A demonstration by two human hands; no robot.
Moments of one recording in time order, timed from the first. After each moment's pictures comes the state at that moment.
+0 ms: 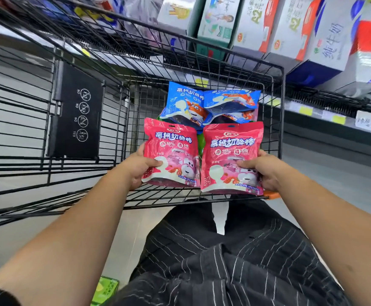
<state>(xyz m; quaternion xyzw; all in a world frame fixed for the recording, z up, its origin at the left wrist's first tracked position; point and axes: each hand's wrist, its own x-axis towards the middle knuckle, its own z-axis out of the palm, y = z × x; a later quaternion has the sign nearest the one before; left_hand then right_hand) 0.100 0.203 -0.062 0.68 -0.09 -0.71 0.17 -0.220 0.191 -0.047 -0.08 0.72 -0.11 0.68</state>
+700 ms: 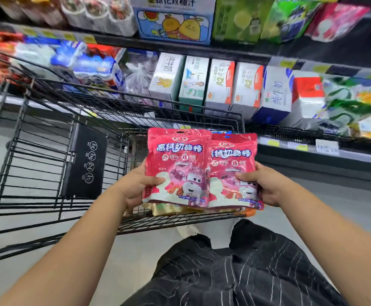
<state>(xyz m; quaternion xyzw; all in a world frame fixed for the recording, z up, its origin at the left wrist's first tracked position) 0.066 0.187 0.059 0.56 -0.19 -0.77 0.23 -0.261 0.194 0.055 -0.15 0.64 -0.23 0.72</state>
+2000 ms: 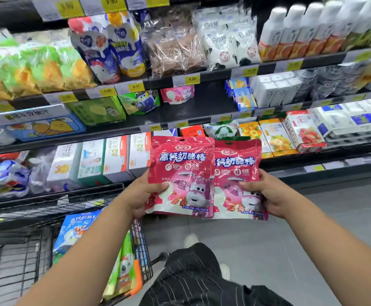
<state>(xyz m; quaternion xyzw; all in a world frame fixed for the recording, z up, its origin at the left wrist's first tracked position) -0.361 0.096 0.126 0.49 -0.36 -0.77 0.20 -0.657 0.210 0.129 -0.13 0.61 -0.45 0.64</state>
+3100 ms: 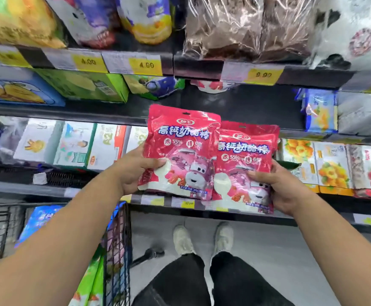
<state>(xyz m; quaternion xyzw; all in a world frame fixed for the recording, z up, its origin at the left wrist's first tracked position) -0.378 -0.120 0.023 0.56 -0.31 -0.74 0.21 -0.692 -0.039 0.019 -0.12 0.64 -0.36 0.67</state>
